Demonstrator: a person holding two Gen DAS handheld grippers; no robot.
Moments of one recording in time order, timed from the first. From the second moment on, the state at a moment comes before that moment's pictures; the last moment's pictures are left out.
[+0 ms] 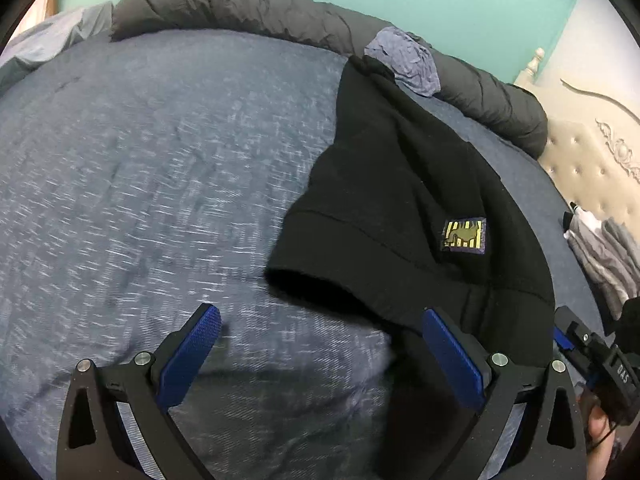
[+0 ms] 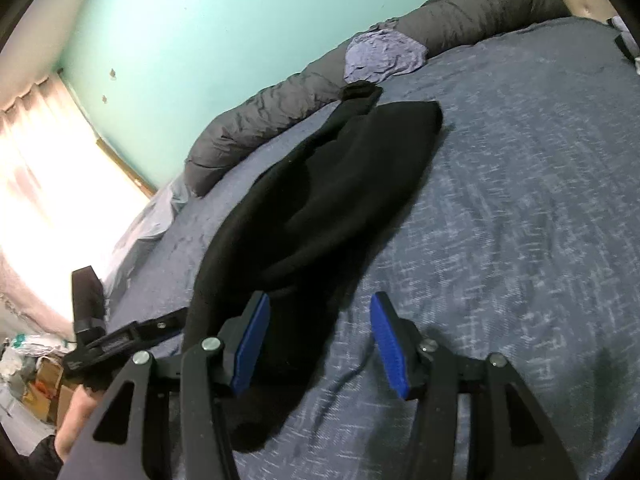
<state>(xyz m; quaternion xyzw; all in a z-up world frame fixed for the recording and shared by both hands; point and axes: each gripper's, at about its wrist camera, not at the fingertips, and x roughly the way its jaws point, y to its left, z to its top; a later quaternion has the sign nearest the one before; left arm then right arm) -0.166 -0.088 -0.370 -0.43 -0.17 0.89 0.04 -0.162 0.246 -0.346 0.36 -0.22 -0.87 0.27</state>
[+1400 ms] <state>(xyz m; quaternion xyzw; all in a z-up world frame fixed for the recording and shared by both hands) -0.173 -0.077 -0.366 -0.42 -0.20 0.88 0.09 -0.171 0.243 -0.356 0.37 -0.23 -0.86 0.28</state>
